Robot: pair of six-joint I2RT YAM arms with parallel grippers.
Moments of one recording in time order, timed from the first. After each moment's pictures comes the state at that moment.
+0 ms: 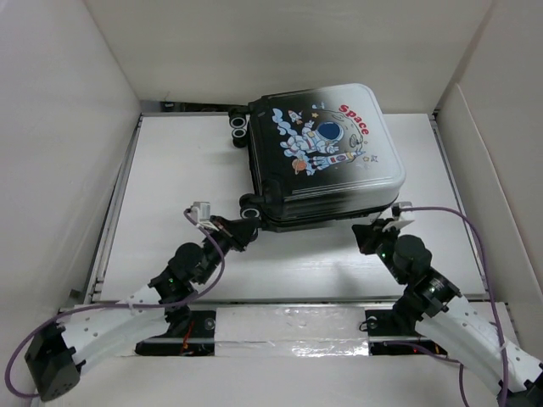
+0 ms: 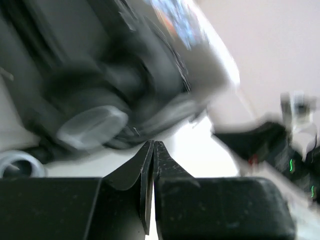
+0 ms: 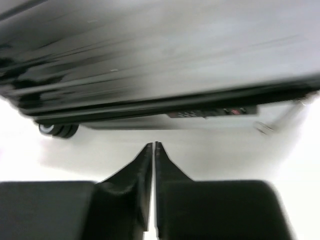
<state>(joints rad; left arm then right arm) -0.87 0.58 0.20 0.44 -0.32 -0.75 0.66 0.38 0.28 -0.09 0.28 0.47</state>
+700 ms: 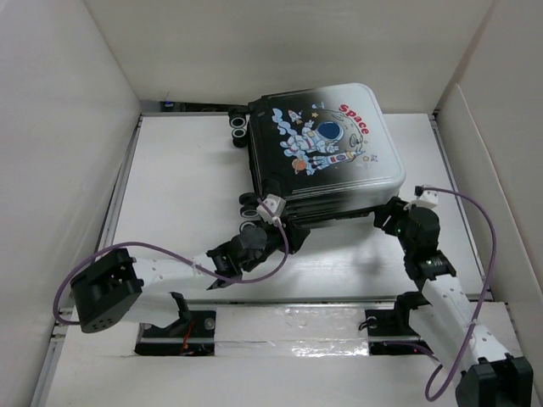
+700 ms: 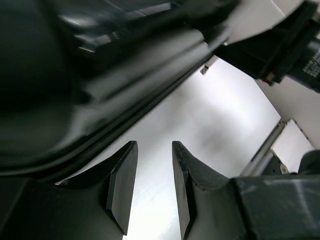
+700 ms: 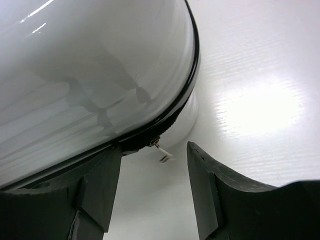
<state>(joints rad) -1.11 1.26 0.48 0.59 -0.29 -0.56 0.16 0.66 0.34 -0.03 0.19 0.42</state>
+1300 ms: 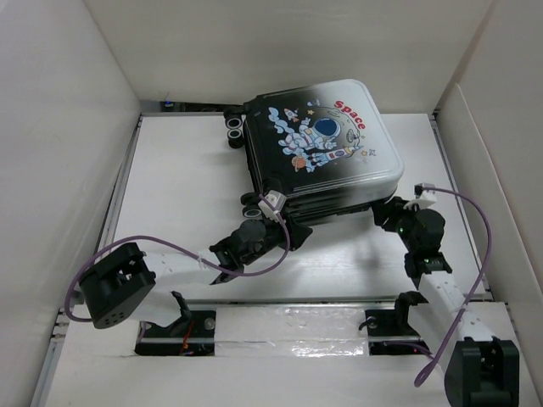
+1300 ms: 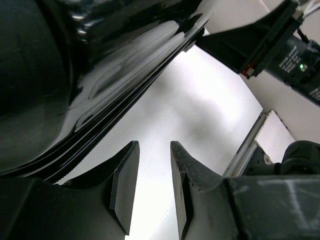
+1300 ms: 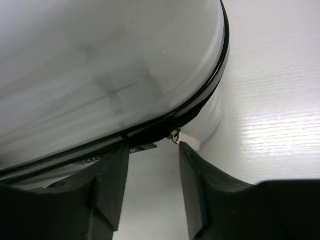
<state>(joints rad) -1.02 1.33 0.48 0.68 -0.11 -0.61 0.00 0.78 0.27 0.27 -0.18 0.36</state>
